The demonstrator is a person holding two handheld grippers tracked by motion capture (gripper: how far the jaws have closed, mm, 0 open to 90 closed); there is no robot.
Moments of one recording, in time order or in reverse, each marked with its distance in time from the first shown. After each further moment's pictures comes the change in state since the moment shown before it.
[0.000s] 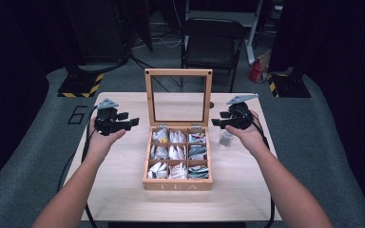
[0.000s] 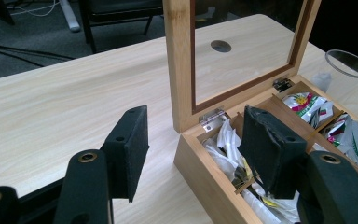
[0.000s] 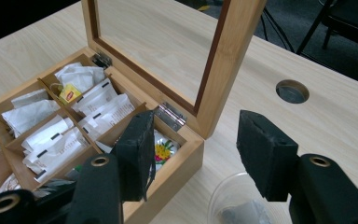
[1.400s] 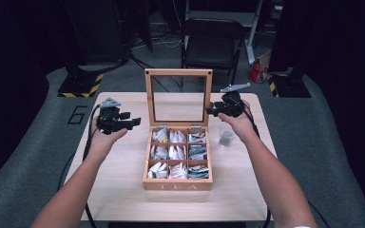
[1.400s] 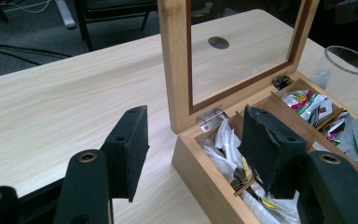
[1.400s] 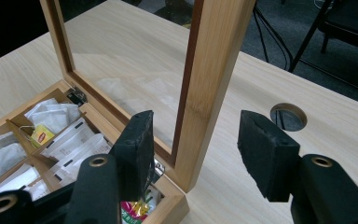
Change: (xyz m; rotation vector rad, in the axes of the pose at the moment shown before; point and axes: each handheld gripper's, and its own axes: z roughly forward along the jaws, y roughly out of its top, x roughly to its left) left arm 0.000 0.003 0.007 0.022 -0.013 0.010; right arm -0.023 0.027 0.039 -0.024 -0.004 0.042
